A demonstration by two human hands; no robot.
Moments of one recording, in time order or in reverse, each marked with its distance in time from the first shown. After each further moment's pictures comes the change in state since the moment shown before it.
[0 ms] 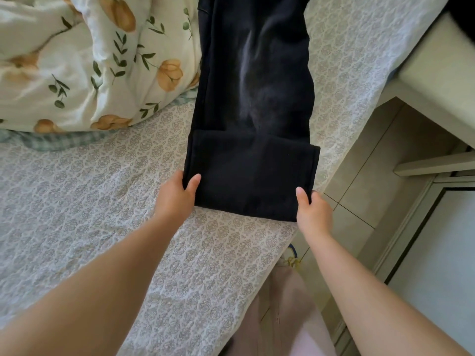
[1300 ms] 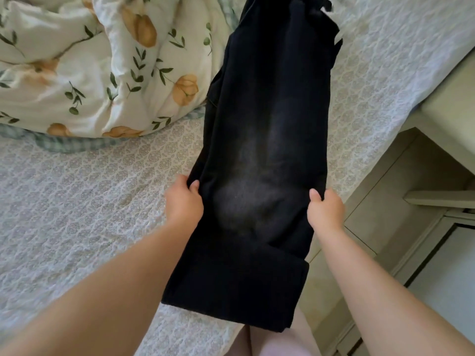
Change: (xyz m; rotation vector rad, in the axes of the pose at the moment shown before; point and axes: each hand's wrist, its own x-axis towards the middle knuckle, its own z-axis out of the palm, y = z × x) left_hand 0.020 0.026 0.008 -0.138 0.168 -0.280; right_hand 0.056 -0.048 -0.016 -0.041 -0.029 0.051
